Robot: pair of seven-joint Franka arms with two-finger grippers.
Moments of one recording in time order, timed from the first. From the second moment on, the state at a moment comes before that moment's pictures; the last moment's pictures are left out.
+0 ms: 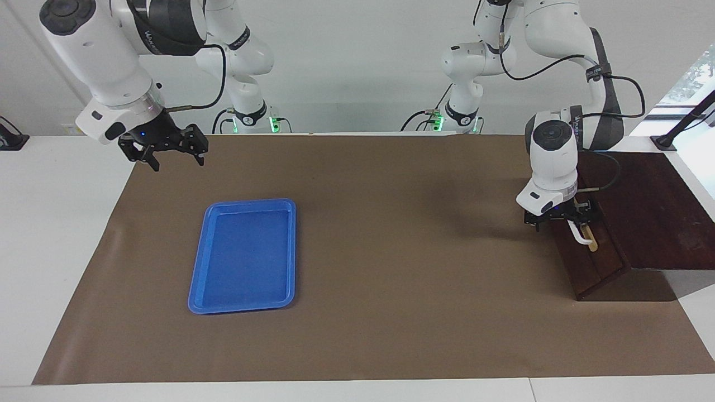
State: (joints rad) left arm 0.01 0.15 -0.08 -2.06 0.60 2.30 -0.09; right arm -0.05 0.07 0.06 -1.53 0.00 1.52 -0.13
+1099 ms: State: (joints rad) left arm -0.19 0.15 -0.08 -1.94 0.35 2.18 -0.34; right arm -0.06 0.07 0.05 -1.54 0.00 1.52 -0.13
